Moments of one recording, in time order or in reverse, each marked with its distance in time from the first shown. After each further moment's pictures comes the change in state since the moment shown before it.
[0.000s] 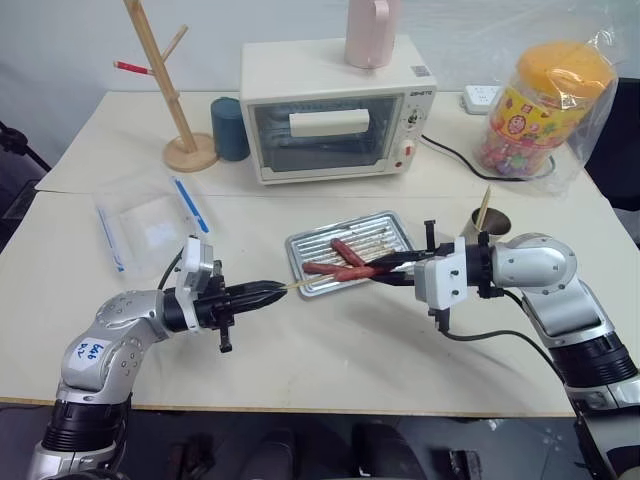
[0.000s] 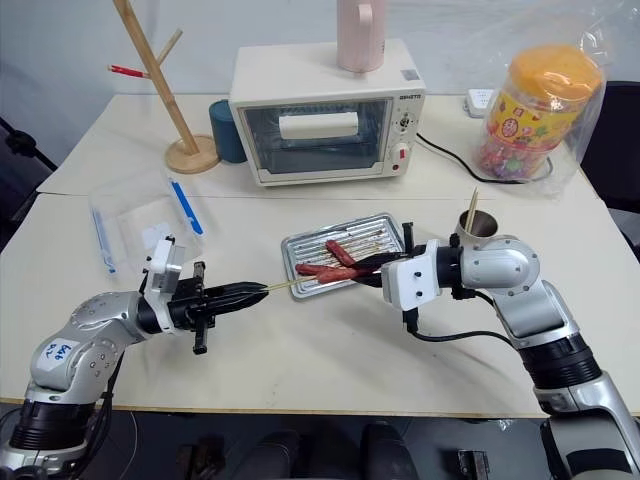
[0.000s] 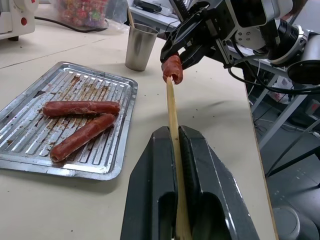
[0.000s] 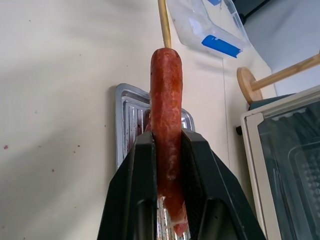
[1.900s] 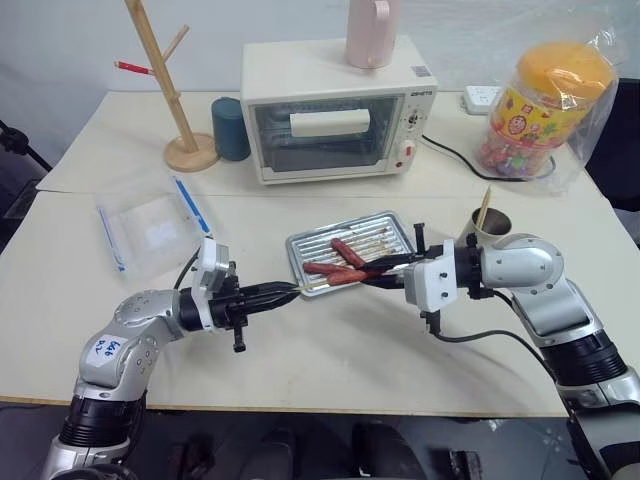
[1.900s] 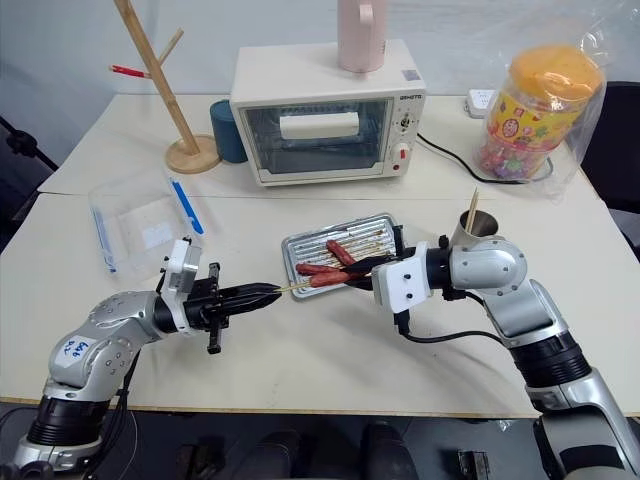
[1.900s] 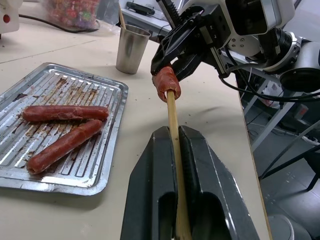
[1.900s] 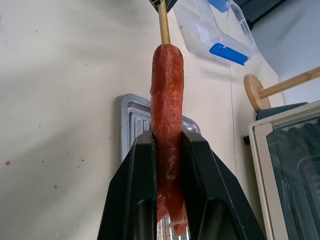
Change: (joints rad) left arm -0.029 -0.051 -0.046 -0.002 0.011 0.028 0.024; right arm -0.020 0.028 0.039 -0.003 -0.020 0.016 0.000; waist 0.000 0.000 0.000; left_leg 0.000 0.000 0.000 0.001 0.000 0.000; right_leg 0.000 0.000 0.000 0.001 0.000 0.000
